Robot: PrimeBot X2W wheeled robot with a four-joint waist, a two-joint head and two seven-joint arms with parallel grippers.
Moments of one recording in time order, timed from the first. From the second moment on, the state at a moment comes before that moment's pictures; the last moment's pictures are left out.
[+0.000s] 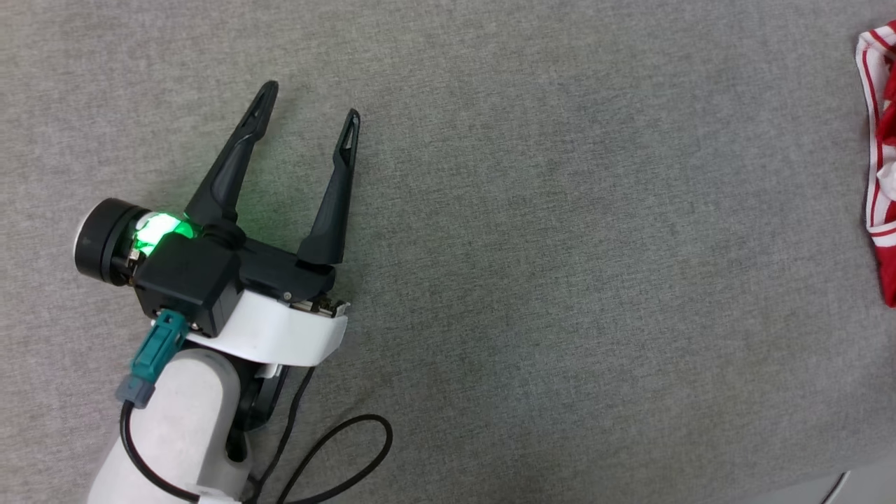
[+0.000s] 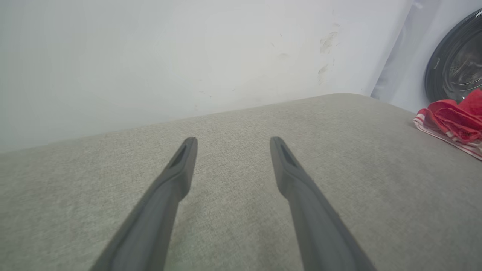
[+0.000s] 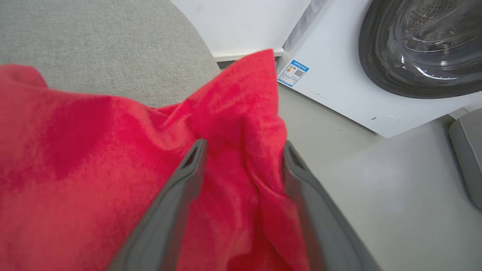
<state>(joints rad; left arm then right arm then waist) -0.41 0.32 -0.31 -0.23 -0.20 0.04 -0.15 -0.73 -0.45 -0.43 0.64 0.07 0.13 0.10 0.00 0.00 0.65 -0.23</state>
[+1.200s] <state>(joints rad) -0.10 0.24 -0.20 0.01 -0.33 0.18 -0.25 -0.12 -0.11 -0.23 0.01 0.15 0.13 -0.05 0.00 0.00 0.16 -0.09</state>
